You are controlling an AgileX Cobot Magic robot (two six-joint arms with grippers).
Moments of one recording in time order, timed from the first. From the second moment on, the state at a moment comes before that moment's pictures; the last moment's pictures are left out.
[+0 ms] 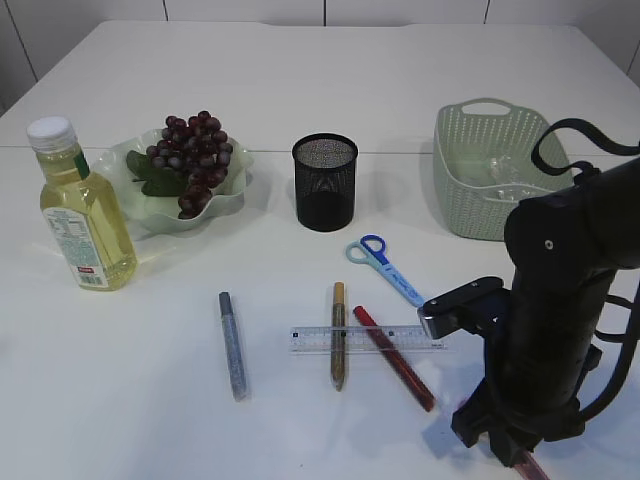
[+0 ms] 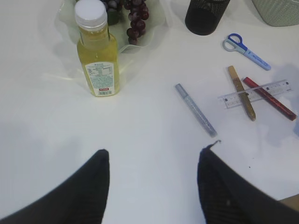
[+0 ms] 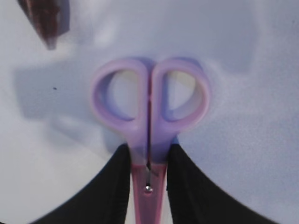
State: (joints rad) left arm -0.18 0.81 -1.01 -0.18 1.07 0.07; right arm 0.44 1.85 -0.89 0.06 0.82 -0.10
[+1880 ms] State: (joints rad) left arm -0.18 0.81 -1.01 -0.17 1.07 0.07; right arm 0.44 1.86 -0.92 0.06 0.85 -0.10
